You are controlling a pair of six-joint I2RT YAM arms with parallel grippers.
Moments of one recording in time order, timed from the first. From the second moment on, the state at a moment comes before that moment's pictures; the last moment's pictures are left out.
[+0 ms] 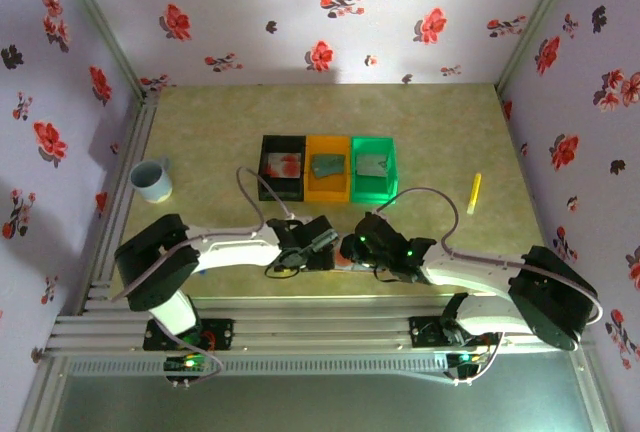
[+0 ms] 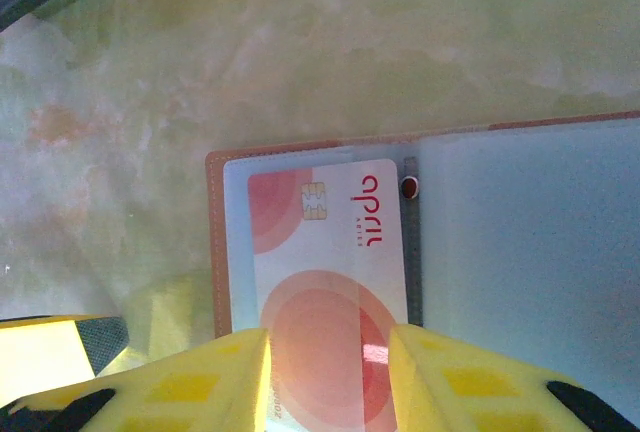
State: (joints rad) left arm -1.12 1.67 0.90 -0.54 -0.15 -1.09; right arm 0.93 1.23 0.45 -0.09 0.04 1.09
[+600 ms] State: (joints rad) left arm -1.10 1.77 1.04 -0.70 -0.10 -1.08; right arm 0.92 1.21 0.46 -0.12 0.02 1.11
